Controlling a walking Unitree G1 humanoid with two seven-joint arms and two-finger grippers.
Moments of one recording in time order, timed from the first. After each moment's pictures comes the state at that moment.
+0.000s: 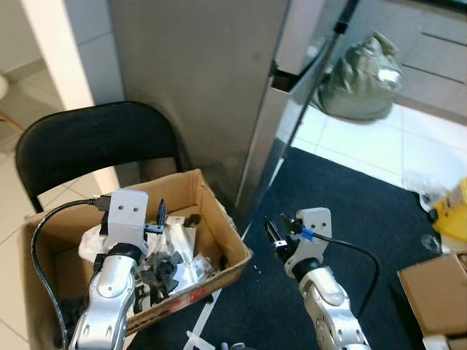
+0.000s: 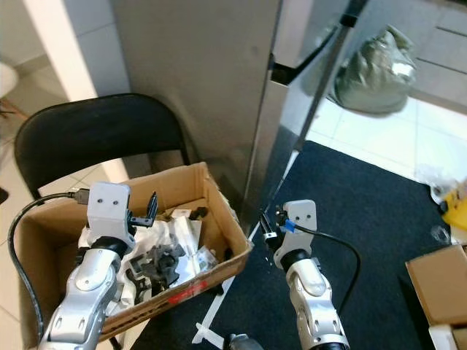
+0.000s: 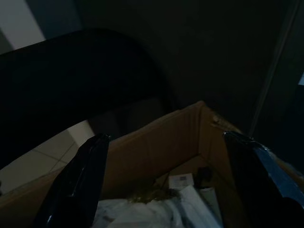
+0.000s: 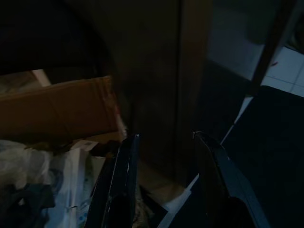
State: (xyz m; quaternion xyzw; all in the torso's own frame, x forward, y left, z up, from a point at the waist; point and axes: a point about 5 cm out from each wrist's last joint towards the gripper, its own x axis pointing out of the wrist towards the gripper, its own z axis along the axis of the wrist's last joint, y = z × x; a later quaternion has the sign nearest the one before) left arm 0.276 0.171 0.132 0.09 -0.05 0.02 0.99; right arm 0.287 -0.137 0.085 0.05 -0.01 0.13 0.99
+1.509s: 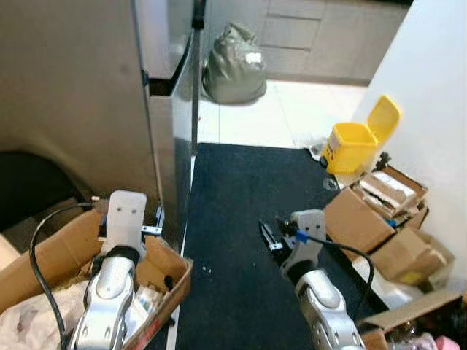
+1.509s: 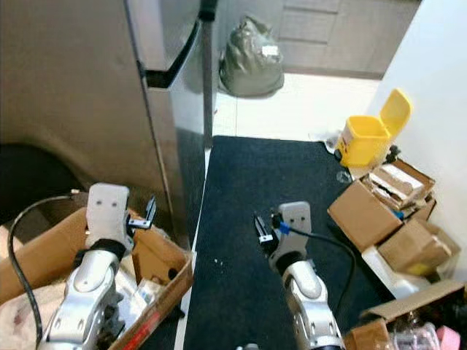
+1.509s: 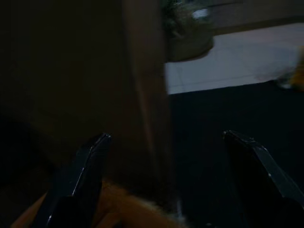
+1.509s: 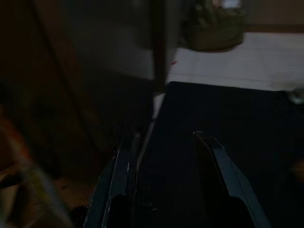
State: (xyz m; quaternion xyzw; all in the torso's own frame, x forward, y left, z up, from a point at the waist) left arm 0.277 0.169 0.127 0.10 -0.04 0.01 0.99; right arm 0.285 -0.135 0.082 0.04 0.00 0.13 0.99
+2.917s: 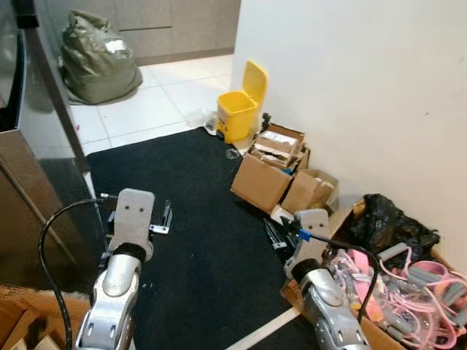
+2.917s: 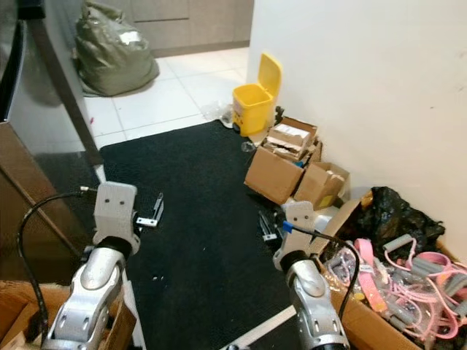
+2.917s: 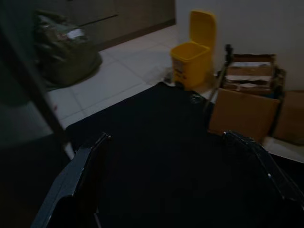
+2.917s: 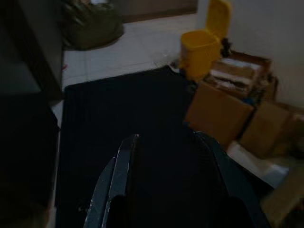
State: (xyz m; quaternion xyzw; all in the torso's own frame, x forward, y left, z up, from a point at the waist) left arm 0.278 0.167 0.128 0.10 -0.04 0.01 0.99; right arm 0.286 -0.135 0.083 0.04 0.00 0.13 0.99
